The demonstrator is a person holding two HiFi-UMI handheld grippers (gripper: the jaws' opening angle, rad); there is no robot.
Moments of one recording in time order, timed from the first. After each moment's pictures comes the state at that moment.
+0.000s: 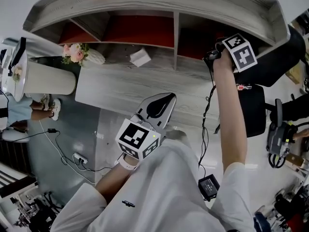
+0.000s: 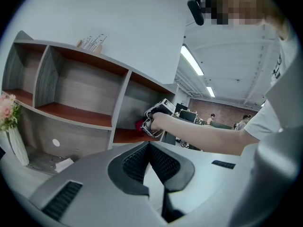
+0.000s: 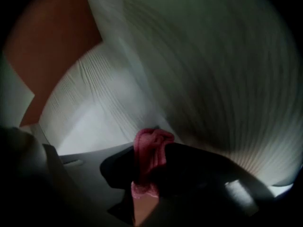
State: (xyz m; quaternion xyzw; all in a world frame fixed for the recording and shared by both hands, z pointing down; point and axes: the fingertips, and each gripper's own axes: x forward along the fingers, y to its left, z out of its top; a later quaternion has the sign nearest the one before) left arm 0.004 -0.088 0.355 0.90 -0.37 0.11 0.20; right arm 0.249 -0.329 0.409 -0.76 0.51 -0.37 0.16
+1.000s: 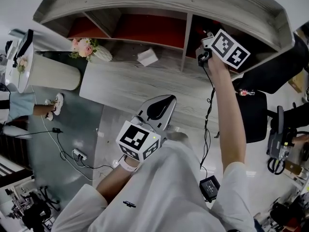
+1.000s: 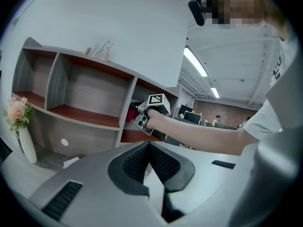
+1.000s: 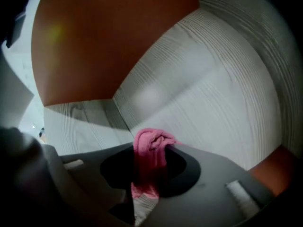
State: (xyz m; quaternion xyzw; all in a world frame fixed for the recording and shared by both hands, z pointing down) left arm -0.018 -0.078 0.349 0.89 -0.40 0.10 0.20; right arm 0.095 -0.366 0.331 -0.53 0.79 -0.26 0.16
